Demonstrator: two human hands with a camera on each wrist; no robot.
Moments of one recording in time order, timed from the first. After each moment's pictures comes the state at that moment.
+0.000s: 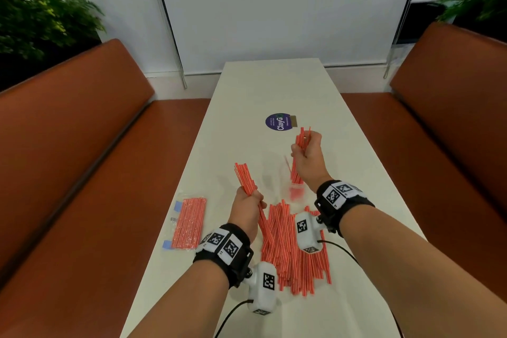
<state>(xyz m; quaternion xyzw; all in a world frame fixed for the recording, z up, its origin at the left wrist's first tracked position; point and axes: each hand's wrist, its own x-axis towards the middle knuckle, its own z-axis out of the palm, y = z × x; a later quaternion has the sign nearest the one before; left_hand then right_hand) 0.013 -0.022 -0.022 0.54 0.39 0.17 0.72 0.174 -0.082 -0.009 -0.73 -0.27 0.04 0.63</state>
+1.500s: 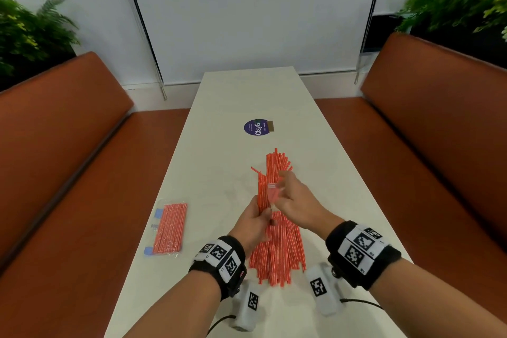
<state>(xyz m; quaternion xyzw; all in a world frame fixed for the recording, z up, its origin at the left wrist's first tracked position) 0.003 -0.071 -0.027 0.67 0.22 0.03 0.71 0.086 -0.175 0.029 -0.81 -0.35 0.20 0.43</state>
